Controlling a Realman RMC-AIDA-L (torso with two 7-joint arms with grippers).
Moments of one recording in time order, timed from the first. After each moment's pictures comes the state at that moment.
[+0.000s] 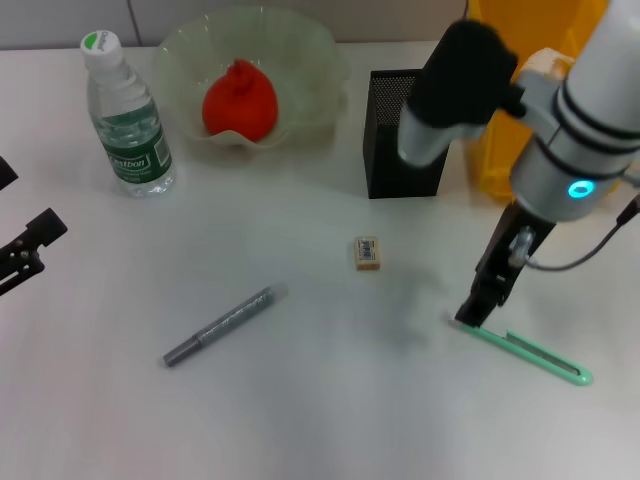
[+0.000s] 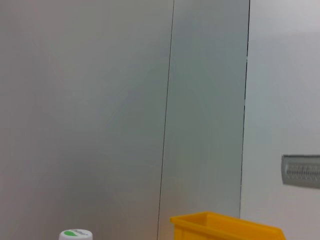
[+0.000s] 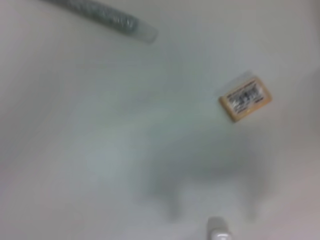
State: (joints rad) left arm -0.09 -2.03 0.69 0.65 1.45 1.79 -1.02; right arm 0.84 2.09 -1.60 -1.17 -2.64 -1.69 2.59
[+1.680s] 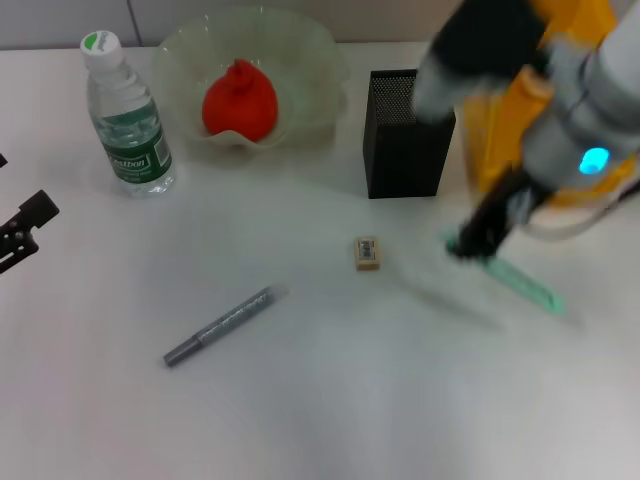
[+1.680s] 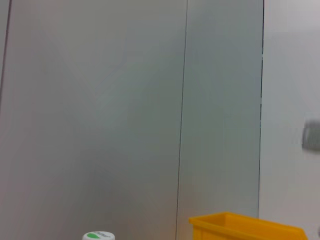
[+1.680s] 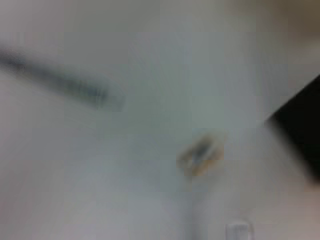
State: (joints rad) left arm -0.11 -2.03 0.66 0.65 1.45 1.76 -1.01; right arm 0.75 2.08 -1.49 -1.43 -2.63 -1.67 2.62
